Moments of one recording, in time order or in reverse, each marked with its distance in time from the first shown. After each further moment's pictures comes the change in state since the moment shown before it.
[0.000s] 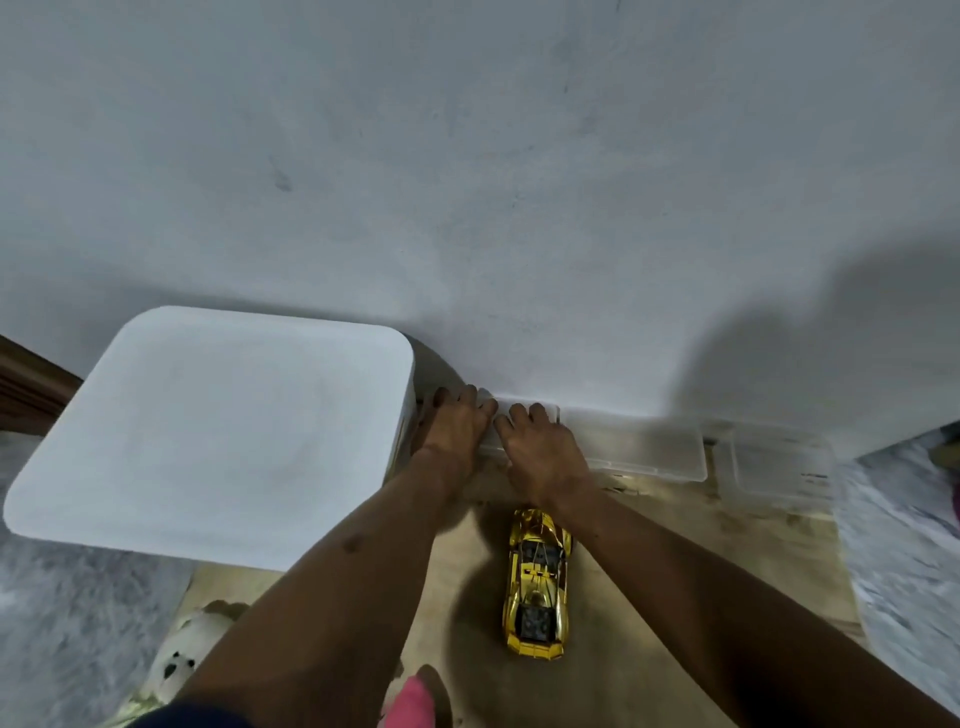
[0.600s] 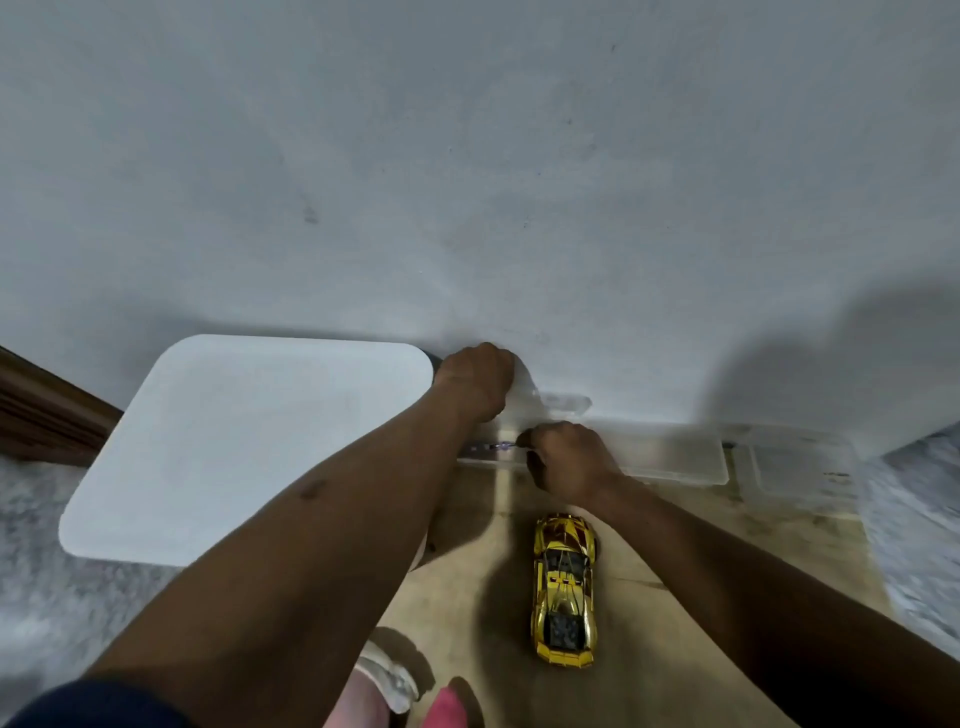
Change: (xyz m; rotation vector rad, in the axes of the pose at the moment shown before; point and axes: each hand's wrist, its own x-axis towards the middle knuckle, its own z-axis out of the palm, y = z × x) left_hand 0.008 -0.052 -0.064 -0.485 0.117 -0.095; right_hand 0.000 0.021 -0.001 0.355 0.045 0.024
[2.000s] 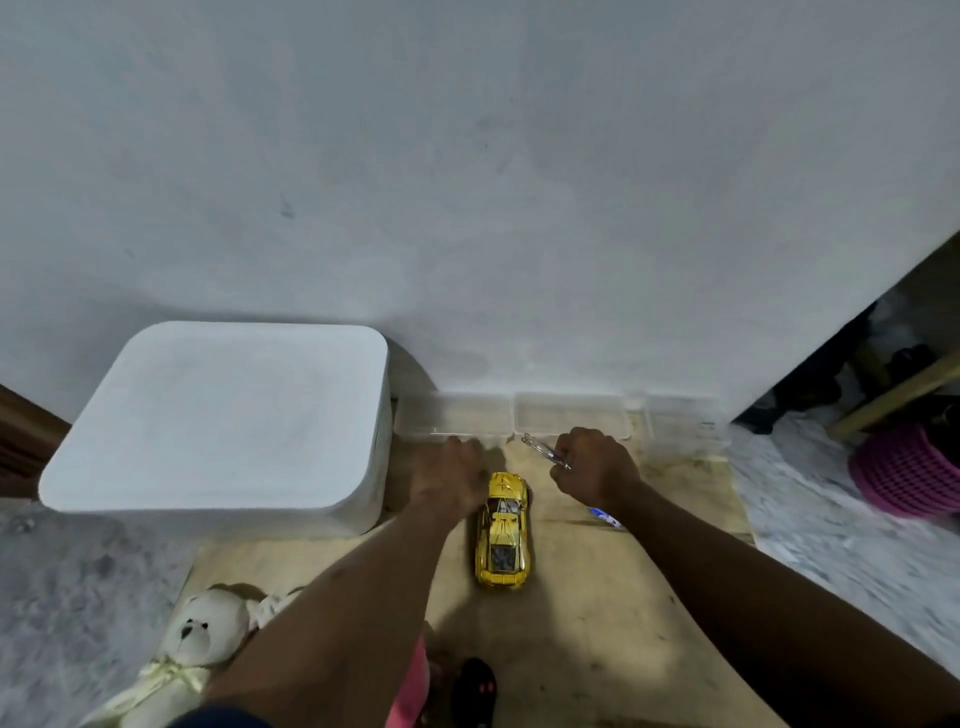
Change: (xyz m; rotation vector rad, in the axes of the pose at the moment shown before) left_hand -0.106 0.060 0.101 -0.141 -0.001 -0.024; right_hand -0.117 0.029 -0.034 -0.034 -0.030 0.360
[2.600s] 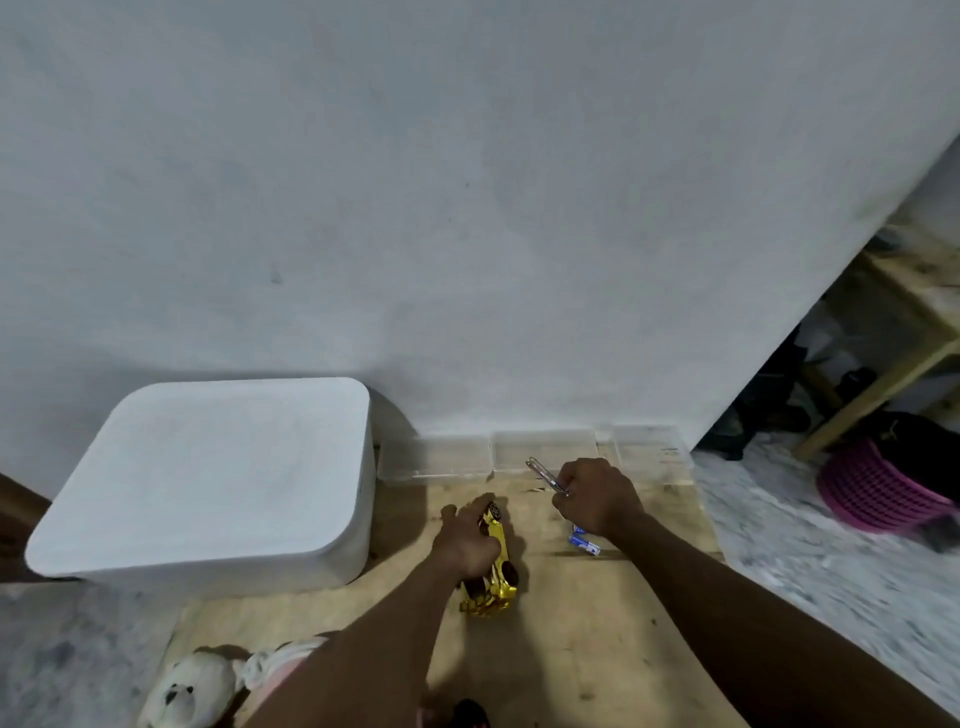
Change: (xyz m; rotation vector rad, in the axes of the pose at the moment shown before) left_hand -0.029 0.029 0.008 -0.743 -0.287 -0.136; right_hand -0.033 0.009 -0.030 0.174 0.080 0.190
